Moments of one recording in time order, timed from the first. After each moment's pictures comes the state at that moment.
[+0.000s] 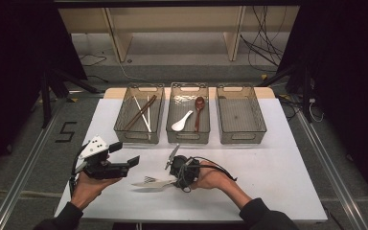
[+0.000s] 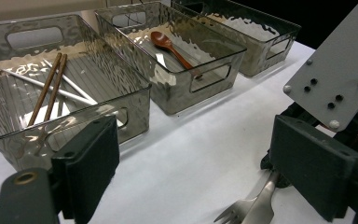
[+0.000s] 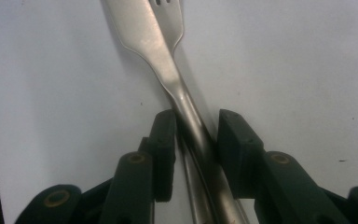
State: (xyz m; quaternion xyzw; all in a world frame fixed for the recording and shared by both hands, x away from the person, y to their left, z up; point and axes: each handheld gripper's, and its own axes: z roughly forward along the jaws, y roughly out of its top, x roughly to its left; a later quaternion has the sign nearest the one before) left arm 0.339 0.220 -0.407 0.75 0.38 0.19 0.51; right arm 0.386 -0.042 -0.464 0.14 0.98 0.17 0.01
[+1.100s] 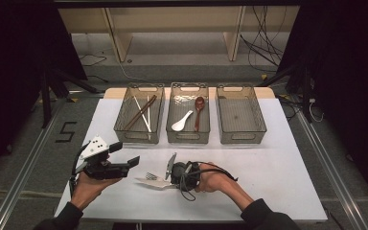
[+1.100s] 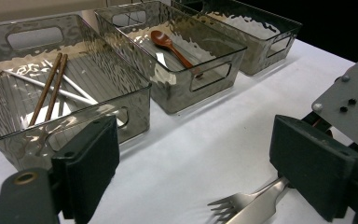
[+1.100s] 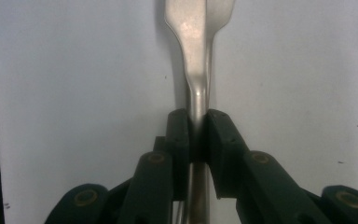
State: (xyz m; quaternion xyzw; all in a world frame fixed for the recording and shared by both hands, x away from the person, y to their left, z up) left arm 0.339 0.219 -0.407 0.75 0.38 0.19 0.51; right arm 0.369 -0.042 -0.461 0.05 0.99 0.14 0.05
